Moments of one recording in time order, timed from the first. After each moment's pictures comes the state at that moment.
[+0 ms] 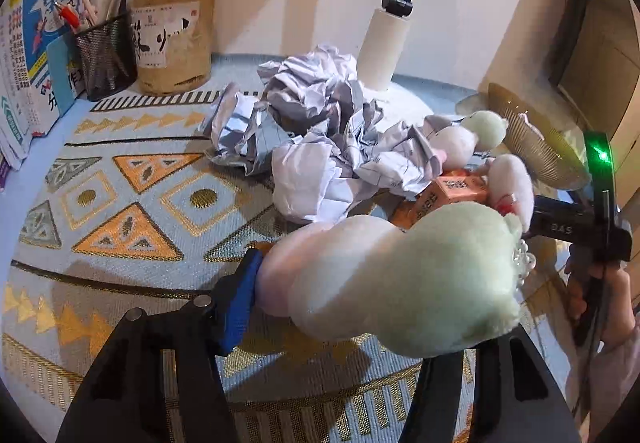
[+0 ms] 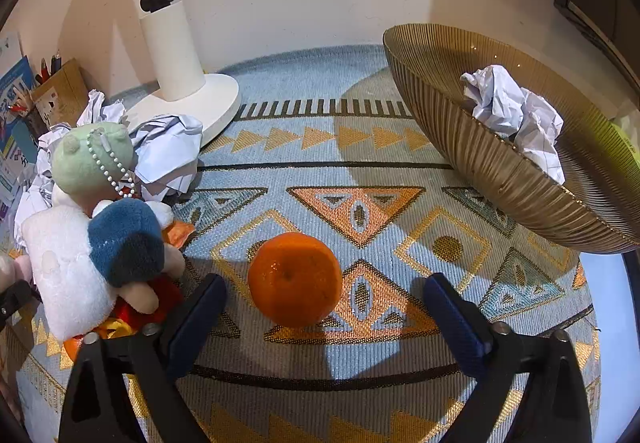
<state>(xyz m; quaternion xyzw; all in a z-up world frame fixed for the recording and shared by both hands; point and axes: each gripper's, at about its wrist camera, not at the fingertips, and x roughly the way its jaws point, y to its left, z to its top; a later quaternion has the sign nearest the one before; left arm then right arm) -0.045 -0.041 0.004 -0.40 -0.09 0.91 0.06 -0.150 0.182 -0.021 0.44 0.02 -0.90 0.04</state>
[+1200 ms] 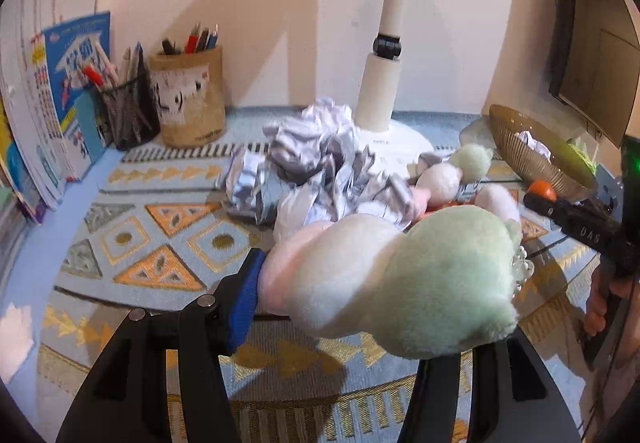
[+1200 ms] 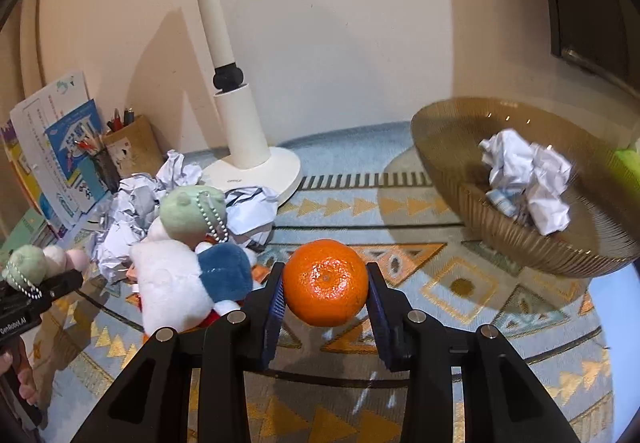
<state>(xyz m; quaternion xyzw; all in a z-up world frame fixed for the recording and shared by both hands) -0.033 -0.025 0.037 -0.34 -0.04 0.94 0.01 -0.111 0.191 0.008 0.34 -0.04 -0.93 0.13</state>
